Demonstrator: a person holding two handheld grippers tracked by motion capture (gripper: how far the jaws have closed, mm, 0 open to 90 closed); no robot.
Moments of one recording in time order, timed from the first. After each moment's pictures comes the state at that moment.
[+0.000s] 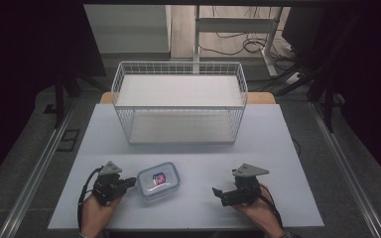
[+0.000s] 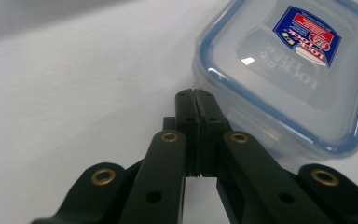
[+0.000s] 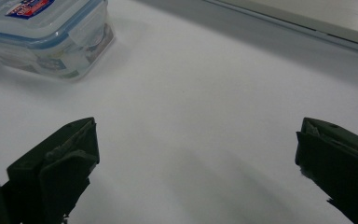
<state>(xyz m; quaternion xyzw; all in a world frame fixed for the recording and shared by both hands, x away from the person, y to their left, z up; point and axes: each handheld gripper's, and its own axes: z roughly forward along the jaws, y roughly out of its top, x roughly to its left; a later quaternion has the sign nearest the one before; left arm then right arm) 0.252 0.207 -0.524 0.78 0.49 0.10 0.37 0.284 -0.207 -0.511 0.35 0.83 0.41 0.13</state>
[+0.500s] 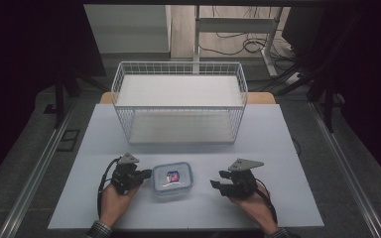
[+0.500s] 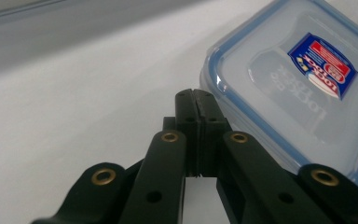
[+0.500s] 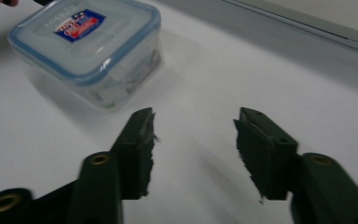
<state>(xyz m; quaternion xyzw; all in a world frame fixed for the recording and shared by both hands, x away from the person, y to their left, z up) 0.290 0.169 -0.525 0.78 0.47 0.08 0.40 0.297 -0.194 -0.500 0.34 0.85 0.41 0.09</state>
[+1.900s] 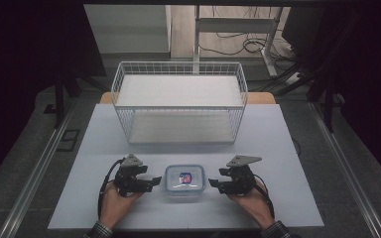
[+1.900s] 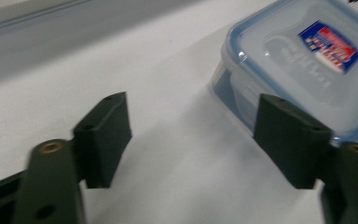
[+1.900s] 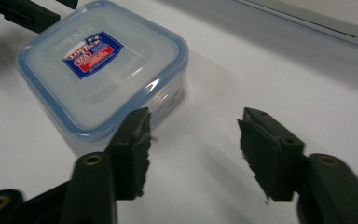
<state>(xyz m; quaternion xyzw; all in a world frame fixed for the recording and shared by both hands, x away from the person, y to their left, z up) 0.280 0.166 -0.520 0.79 0.45 0.08 0.41 0.305 -0.192 -0.496 0.34 0.85 0.40 0.07</state>
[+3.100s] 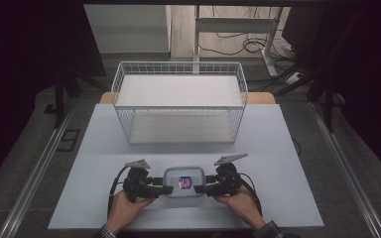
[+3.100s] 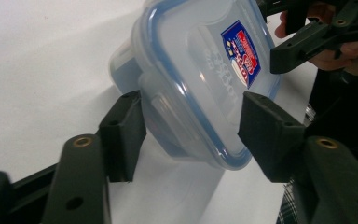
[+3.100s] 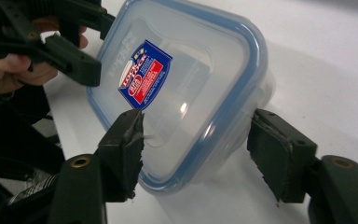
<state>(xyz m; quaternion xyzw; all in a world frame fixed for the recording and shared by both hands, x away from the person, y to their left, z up) 0.275 0.148 -0.525 0.78 0.40 -0.08 0.47 0.308 -0.161 -0.505 0.35 0.84 0.41 -0.07</state>
